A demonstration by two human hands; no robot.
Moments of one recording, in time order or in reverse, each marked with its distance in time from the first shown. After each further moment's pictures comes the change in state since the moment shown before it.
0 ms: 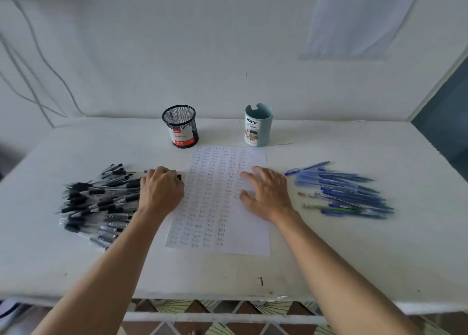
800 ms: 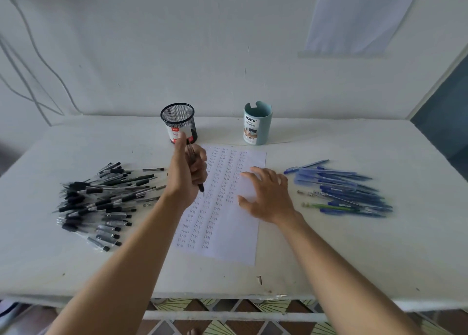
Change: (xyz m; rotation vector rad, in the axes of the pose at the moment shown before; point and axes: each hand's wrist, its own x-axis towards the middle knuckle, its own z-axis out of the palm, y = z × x) left_hand -0.008 0.080 -0.039 -1.743 -0.193 -0.099; right_hand -0.009 0.000 0.002 0.016 0.042 -0.024
